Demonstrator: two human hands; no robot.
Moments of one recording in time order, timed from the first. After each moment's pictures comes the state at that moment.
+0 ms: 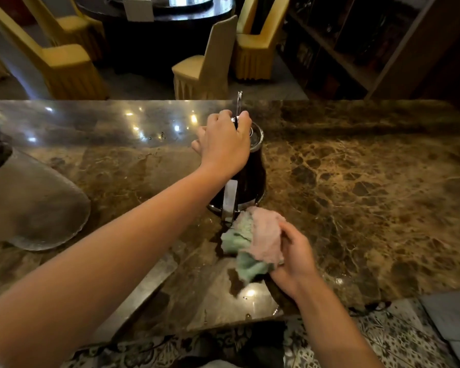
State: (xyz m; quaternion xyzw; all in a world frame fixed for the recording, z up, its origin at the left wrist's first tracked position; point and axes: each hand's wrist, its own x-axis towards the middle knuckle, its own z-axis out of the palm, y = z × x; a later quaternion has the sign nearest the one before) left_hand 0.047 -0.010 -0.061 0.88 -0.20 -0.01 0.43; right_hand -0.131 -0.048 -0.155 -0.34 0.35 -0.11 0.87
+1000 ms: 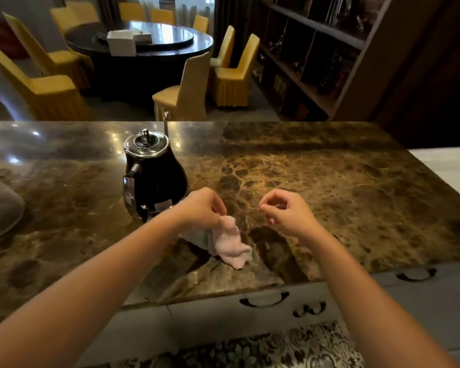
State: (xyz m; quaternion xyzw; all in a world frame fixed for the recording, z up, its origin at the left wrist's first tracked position) left_hand -0.087 -0.063 -0.089 0.86 -0.35 -0.26 0.26; right_hand -0.232 -0.236 -0.092 -0.81 0.23 -0.10 0.53
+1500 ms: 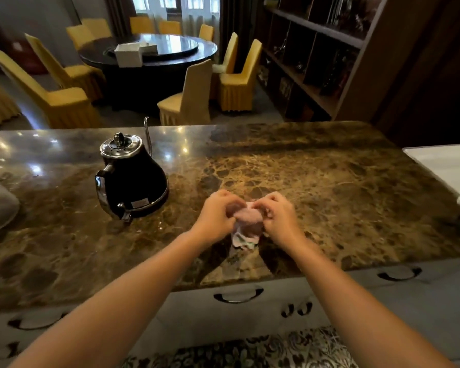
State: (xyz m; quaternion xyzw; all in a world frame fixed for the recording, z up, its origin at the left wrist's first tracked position) left_hand -0.163 -0.140 -0.123 0.82 -0.42 -0.08 0.39; right_hand -0.270 -0.297 -0.136 -0.93 0.14 -0.18 0.30
